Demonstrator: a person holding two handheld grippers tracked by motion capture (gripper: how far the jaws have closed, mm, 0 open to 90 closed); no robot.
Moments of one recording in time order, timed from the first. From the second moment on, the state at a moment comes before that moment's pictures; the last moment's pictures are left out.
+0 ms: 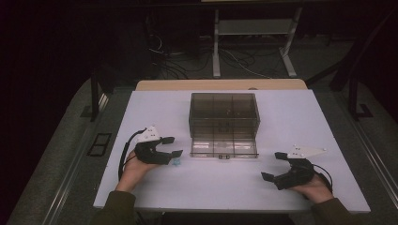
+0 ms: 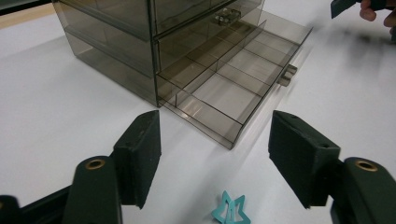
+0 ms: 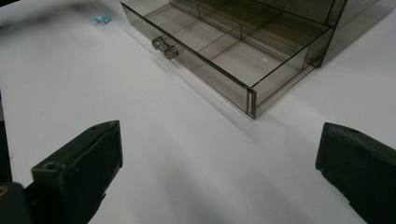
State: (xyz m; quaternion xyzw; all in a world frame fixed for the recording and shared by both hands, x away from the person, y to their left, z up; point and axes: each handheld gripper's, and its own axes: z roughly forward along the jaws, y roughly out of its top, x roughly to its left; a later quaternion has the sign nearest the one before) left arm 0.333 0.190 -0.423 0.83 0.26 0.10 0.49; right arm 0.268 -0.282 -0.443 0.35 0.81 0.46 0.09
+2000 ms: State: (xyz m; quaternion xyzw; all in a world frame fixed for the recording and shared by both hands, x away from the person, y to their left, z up) left arm 0.333 0.183 -0.448 0.89 0.23 0.05 0.39; right arm 0.267 -0.281 -0.443 0.35 0.82 0.45 0.09
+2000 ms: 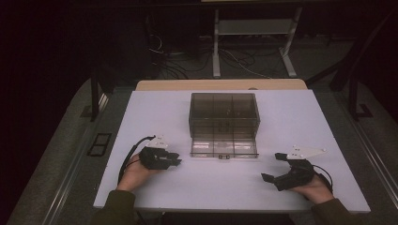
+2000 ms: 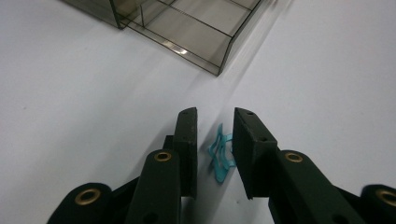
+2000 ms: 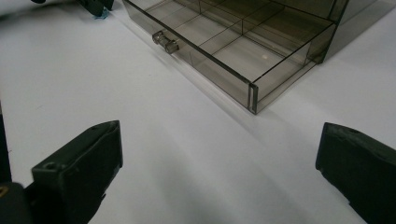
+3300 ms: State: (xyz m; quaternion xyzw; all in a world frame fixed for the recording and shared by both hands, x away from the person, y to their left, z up) left arm 0.327 0.180 -0.445 0.89 0.22 0.05 0.38; right arm 0.266 -0.281 -0.443 0.35 0.82 0.45 0.09
